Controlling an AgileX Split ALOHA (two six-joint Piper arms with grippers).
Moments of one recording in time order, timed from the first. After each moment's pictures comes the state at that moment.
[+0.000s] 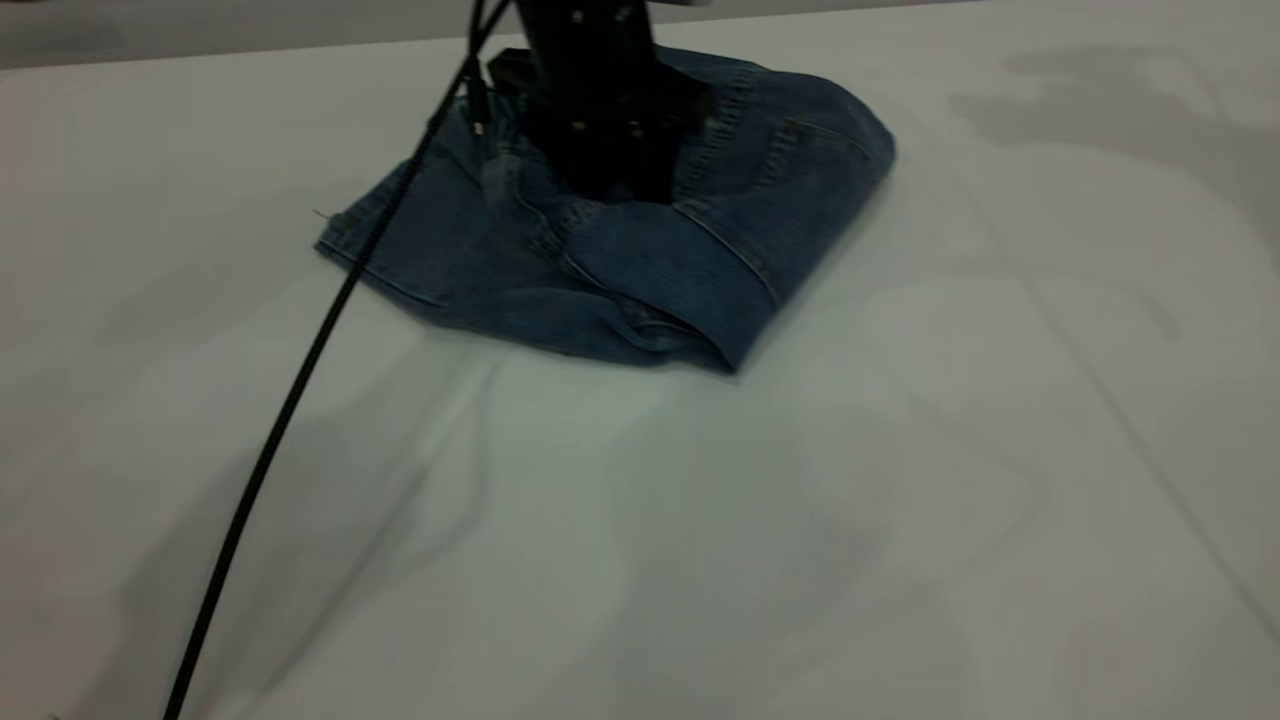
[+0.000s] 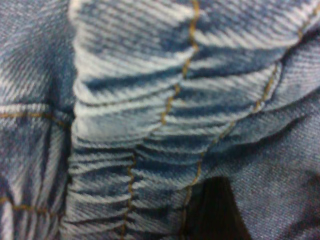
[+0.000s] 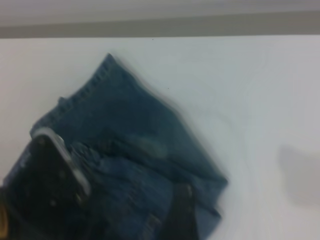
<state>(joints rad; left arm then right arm) -0.50 2.69 -2.33 -0.13 1.22 0.15 -0.03 2.17 -2.05 0.51 1.09 -0.21</state>
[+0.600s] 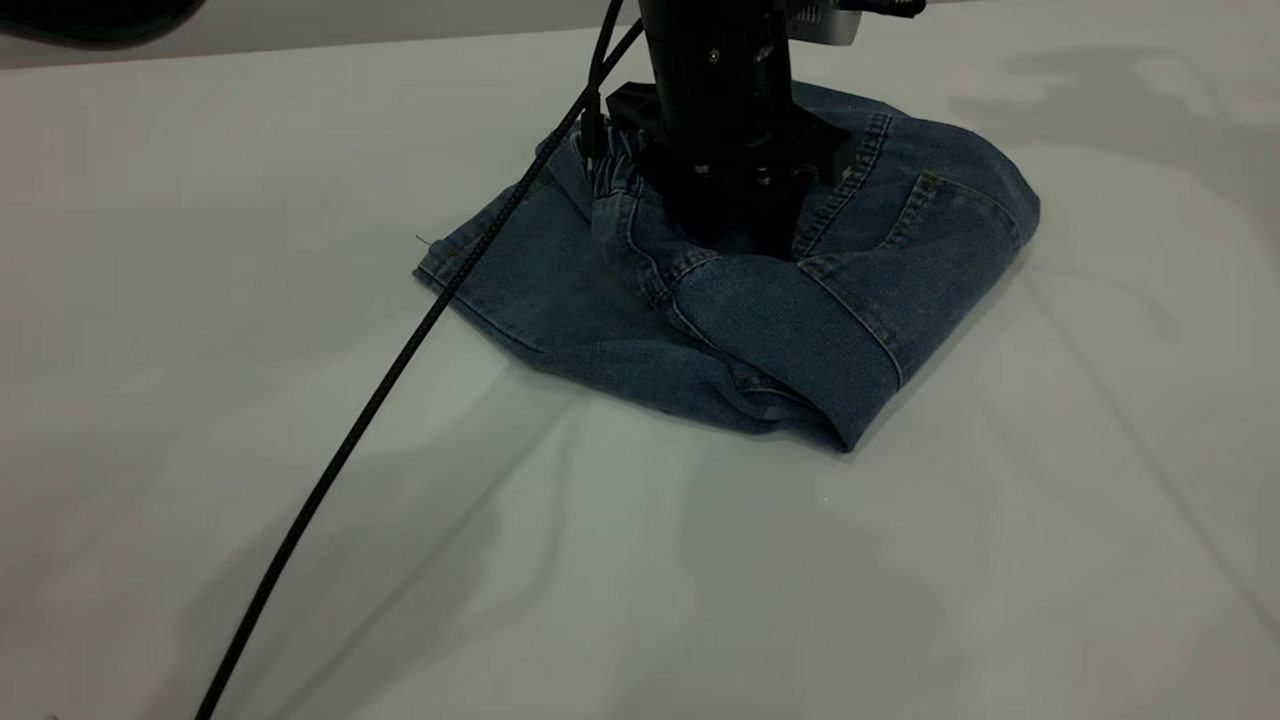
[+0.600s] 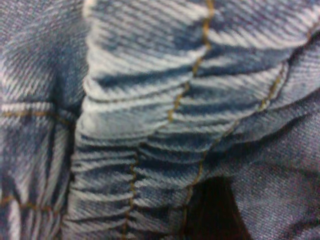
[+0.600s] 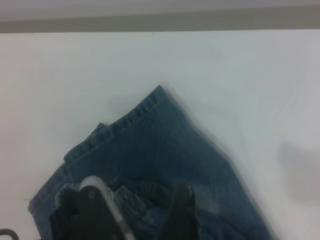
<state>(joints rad) -0.63 2.69 -2.33 -0.15 1.22 0.08 -0.03 2.17 -2.05 0.51 1.10 -0.21</state>
